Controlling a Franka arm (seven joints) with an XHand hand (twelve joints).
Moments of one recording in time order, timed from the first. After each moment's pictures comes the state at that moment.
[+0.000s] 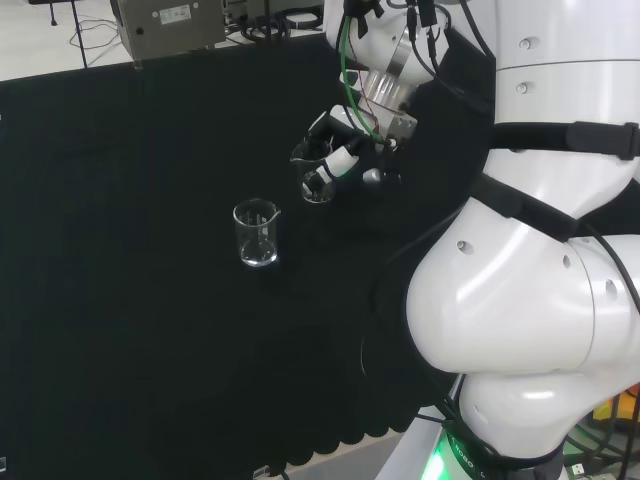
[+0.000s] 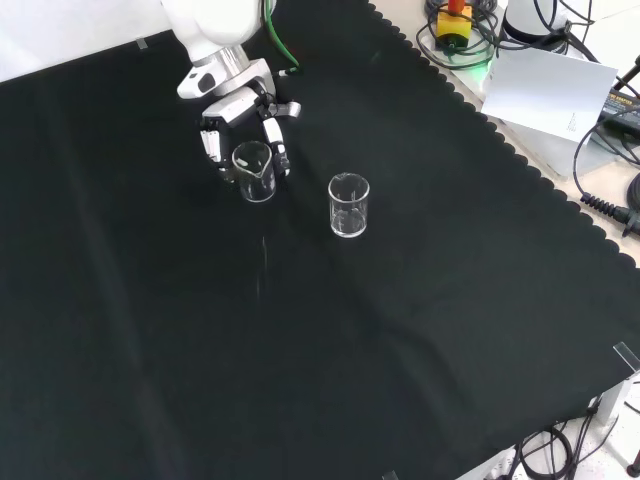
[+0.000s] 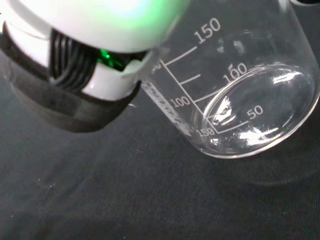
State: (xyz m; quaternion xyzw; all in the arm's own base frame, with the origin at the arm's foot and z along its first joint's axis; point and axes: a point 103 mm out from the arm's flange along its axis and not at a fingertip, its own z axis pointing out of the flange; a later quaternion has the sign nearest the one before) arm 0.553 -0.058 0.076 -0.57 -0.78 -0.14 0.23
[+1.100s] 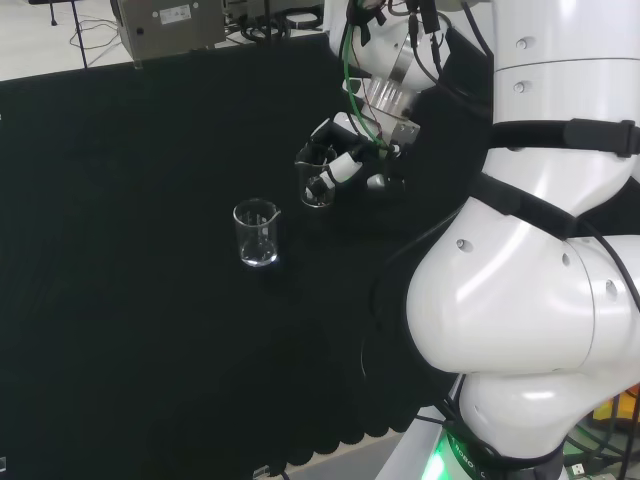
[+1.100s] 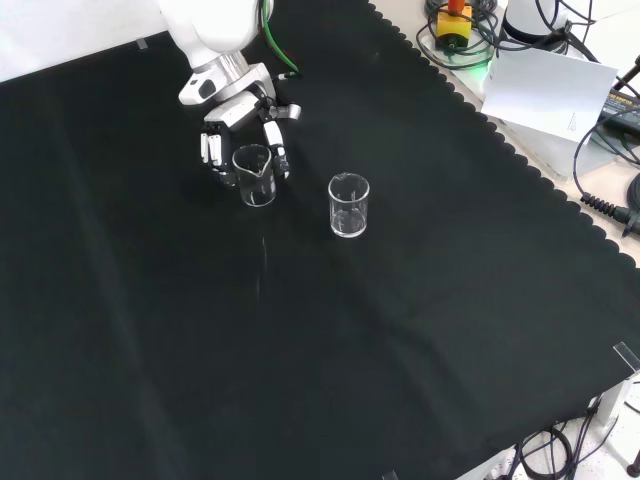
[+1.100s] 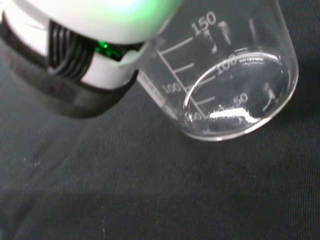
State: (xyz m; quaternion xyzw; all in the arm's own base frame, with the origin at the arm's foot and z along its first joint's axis) arm 0.548 -0.064 0.063 -0.56 -0.78 -0.13 0.24
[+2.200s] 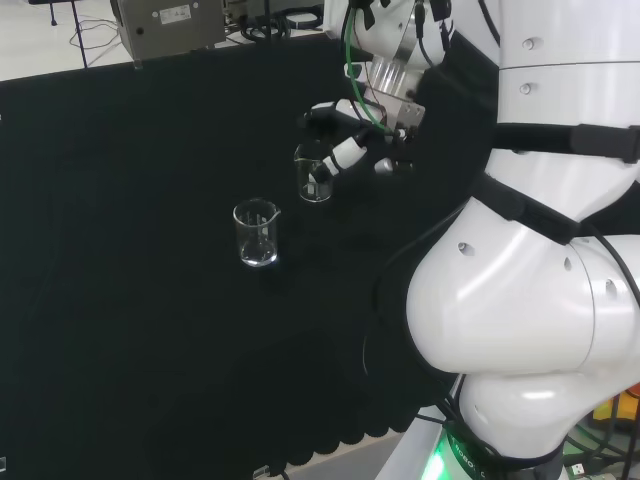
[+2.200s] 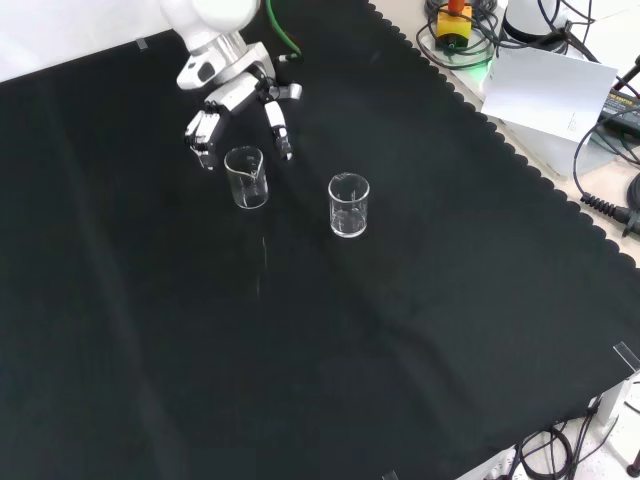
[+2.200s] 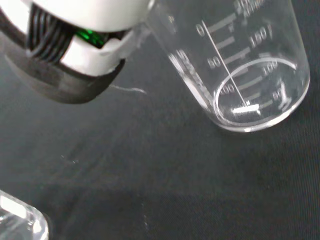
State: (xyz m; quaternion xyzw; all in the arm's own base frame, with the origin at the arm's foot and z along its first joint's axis) arm 0.538 -0.069 0.104 -0.55 -0.79 -0.11 0.24
